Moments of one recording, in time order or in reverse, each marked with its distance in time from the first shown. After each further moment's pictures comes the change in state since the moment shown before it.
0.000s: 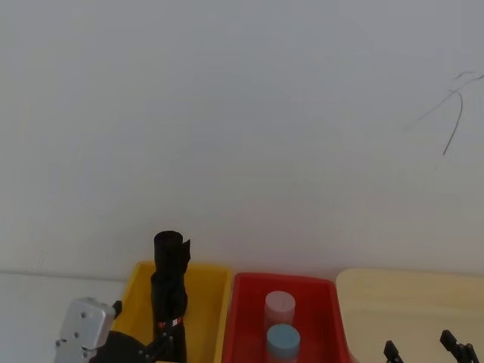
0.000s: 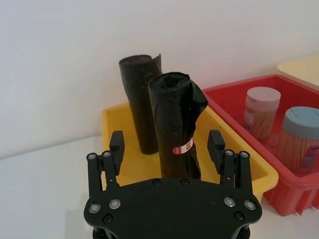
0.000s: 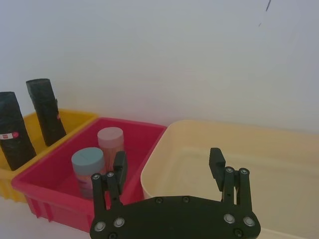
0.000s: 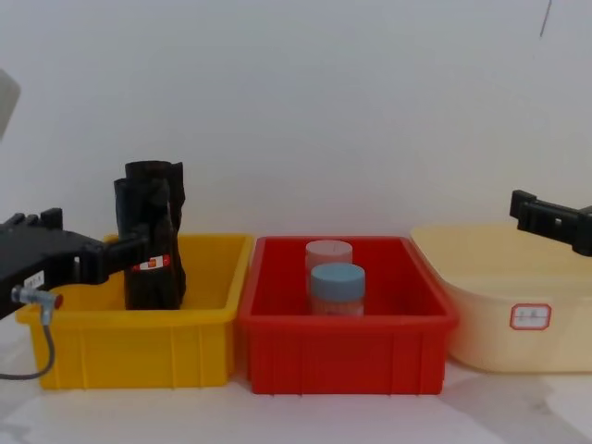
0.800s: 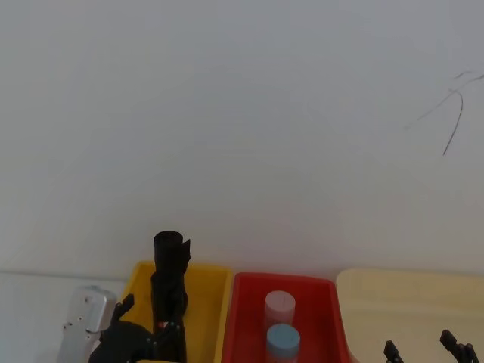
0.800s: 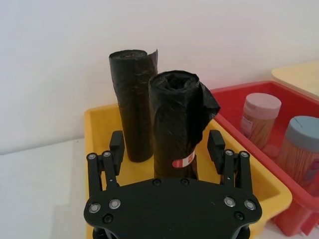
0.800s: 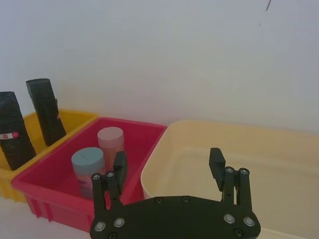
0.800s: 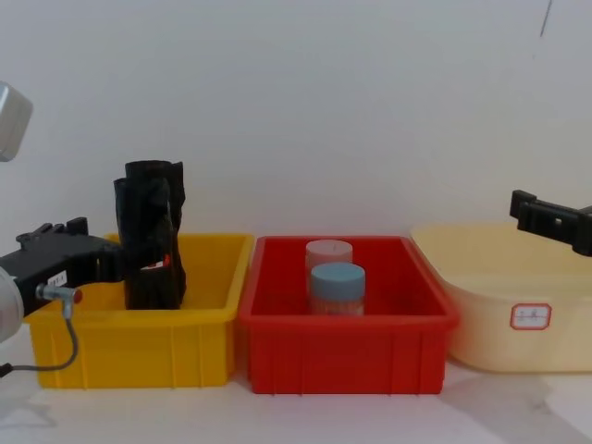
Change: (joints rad) left arm -0.115 -0.052 -0.012 0.185 -0.066 -0.054 -0.133; right arm 0.000 0.000 0.000 0.000 0.000 0.000 0.000
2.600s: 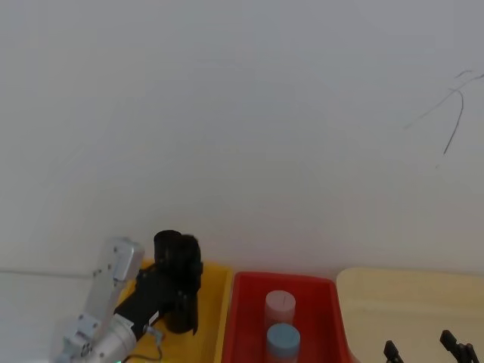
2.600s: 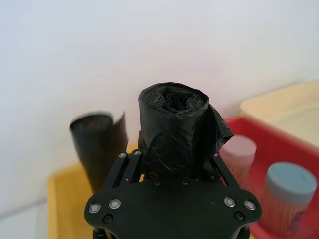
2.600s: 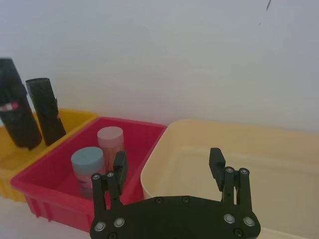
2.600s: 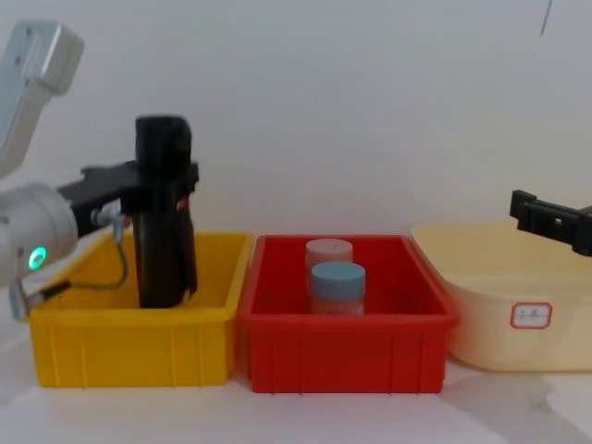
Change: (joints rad) left arm -0.202 -0.053 0.011 0.159 0.003 -0.039 -0.197; right arm 0.000 0.000 0.000 0.000 0.000 0.000 0.000
